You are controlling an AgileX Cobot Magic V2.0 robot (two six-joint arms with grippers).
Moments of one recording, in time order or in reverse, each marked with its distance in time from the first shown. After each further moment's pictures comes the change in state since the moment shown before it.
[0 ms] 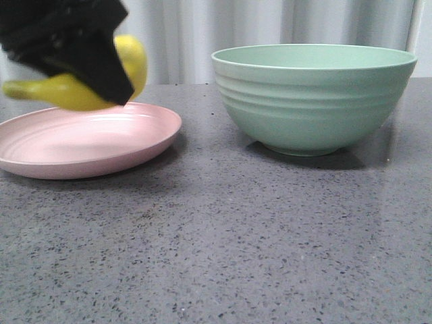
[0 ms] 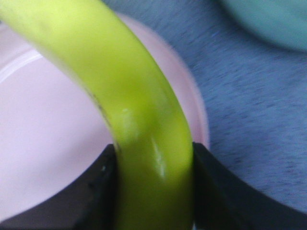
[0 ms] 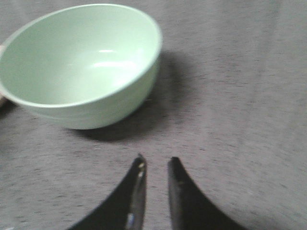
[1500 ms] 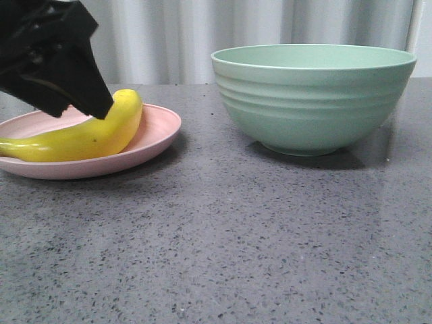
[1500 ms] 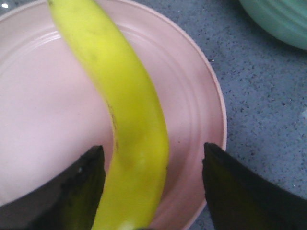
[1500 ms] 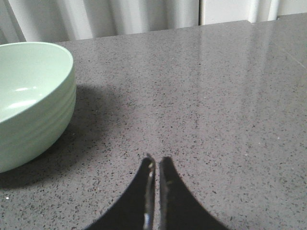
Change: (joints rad) left arm 0.078 -0.042 0.120 -0.059 -0.068 0.000; right arm -0.211 -0.176 0.315 -0.148 -0.354 0.115
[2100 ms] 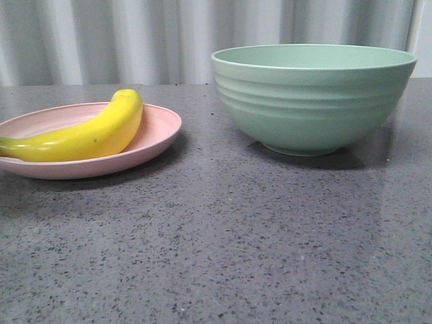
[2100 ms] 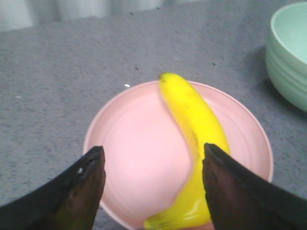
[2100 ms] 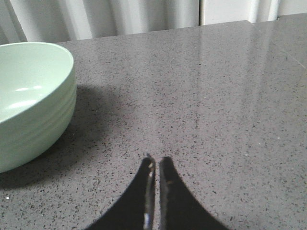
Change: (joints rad) left arm 0.123 -0.446 0.309 0.057 -0.316 0.000; right arm 0.000 0.000 0.000 0.000 0.000 0.000
